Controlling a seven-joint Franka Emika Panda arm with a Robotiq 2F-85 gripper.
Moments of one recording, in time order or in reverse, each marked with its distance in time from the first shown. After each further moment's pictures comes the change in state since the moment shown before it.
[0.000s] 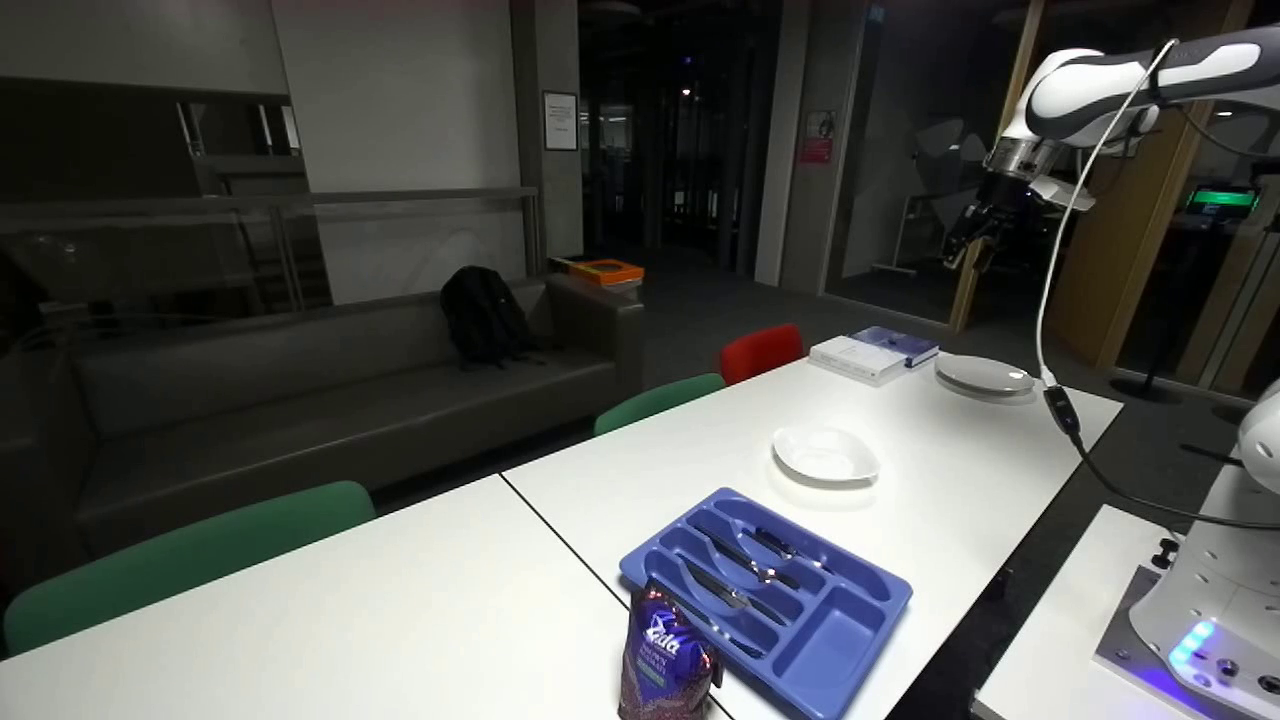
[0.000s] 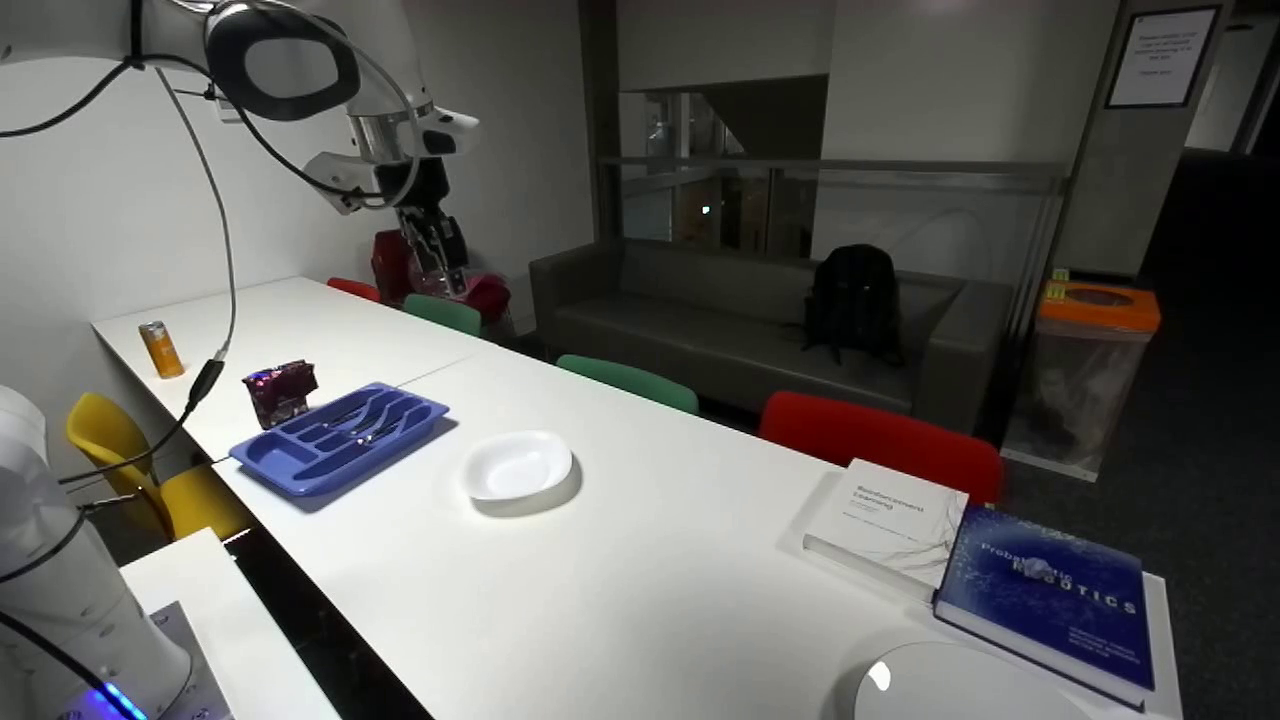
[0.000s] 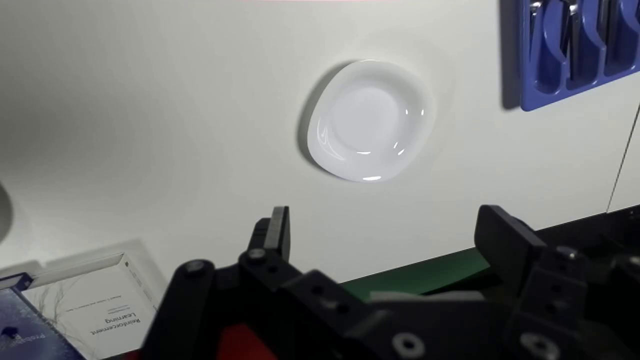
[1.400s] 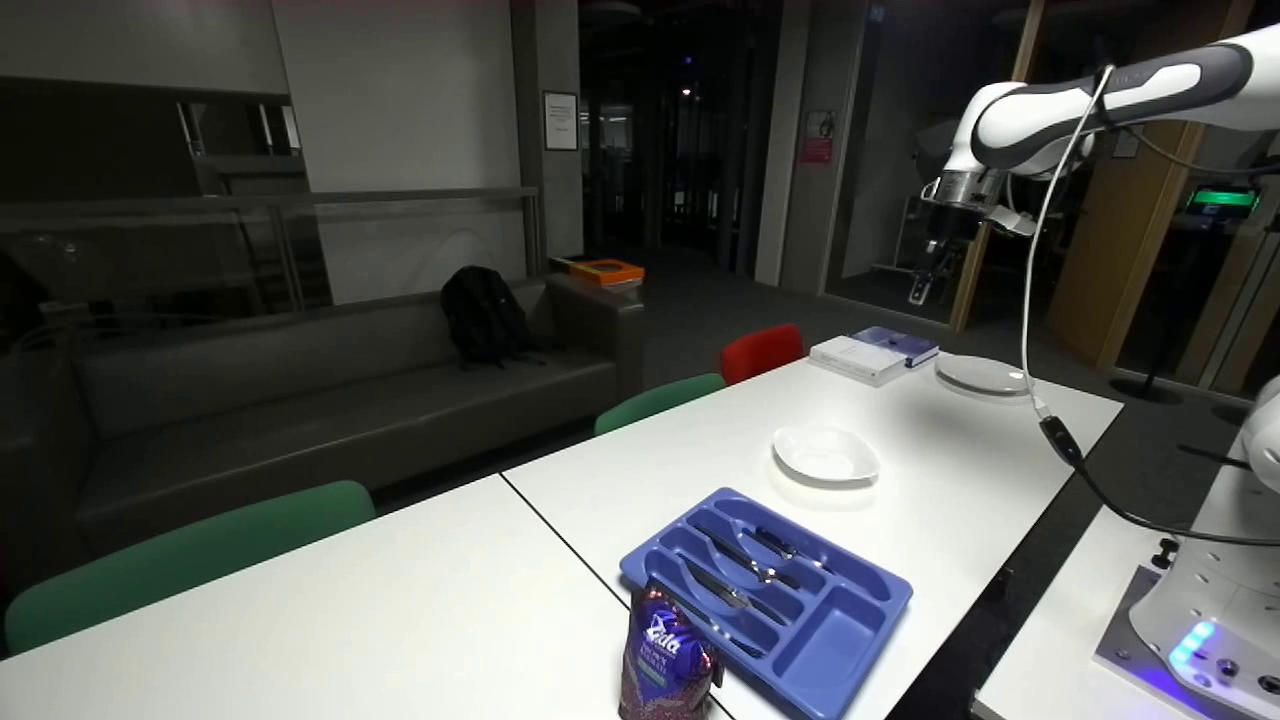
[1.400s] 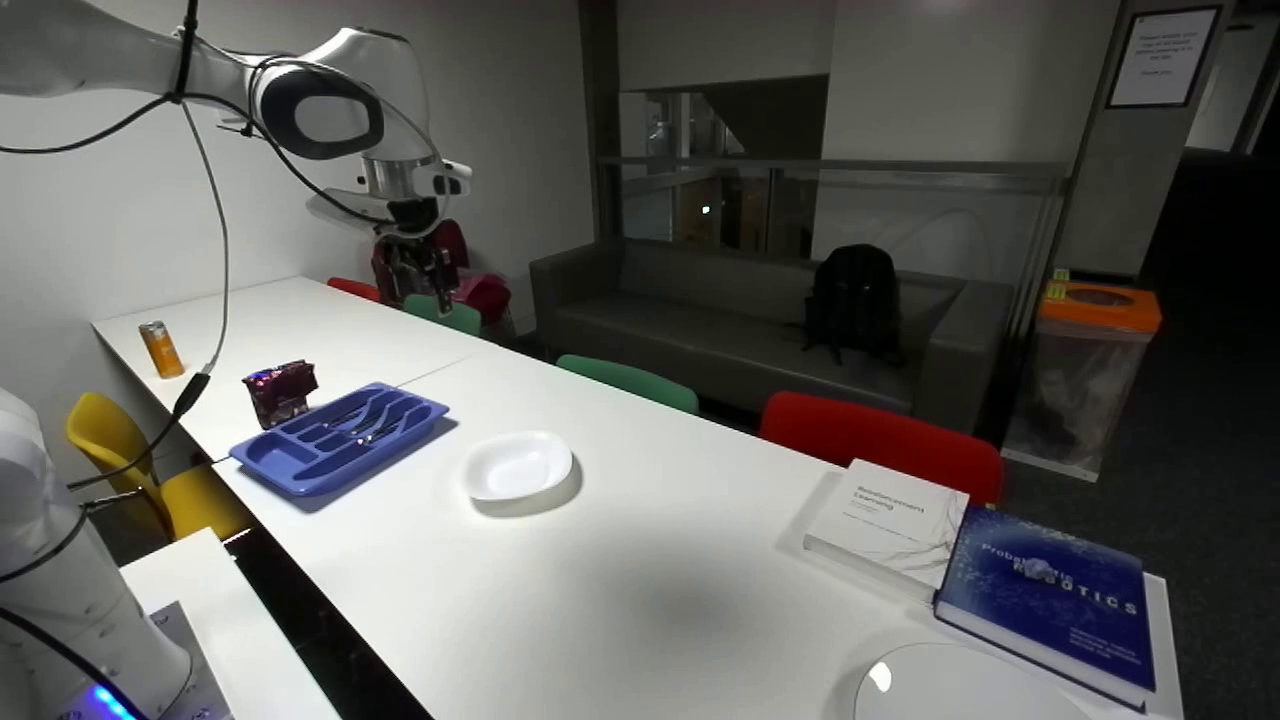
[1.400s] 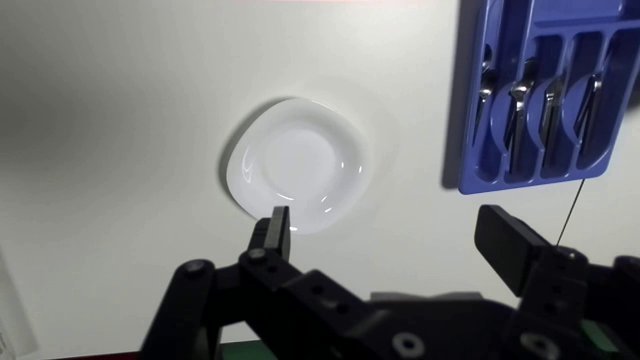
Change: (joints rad) arm 0.060 0.095 0.119 -0.025 0.061 -0.002 -0.119
